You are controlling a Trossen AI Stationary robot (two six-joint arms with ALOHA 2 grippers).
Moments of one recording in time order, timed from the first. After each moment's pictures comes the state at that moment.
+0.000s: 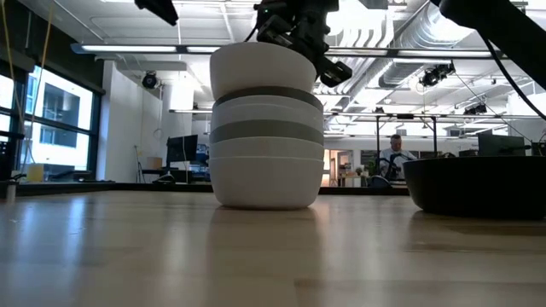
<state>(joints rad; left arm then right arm) 0.86 1.24 1.74 -1.28 0.02 0.35 -0.31 2.18 2.28 -1.57 -0.32 0.65</state>
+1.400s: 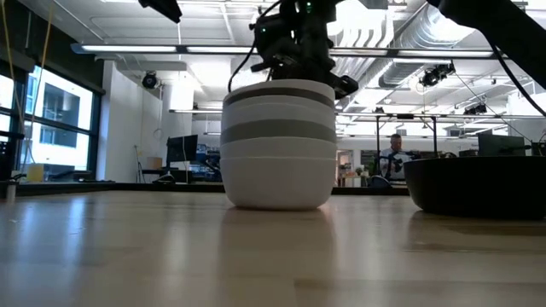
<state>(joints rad) 0.80 1.24 1.74 -1.27 0.02 0.32 -0.29 2.18 2.15 -1.57 -0.26 0.59</state>
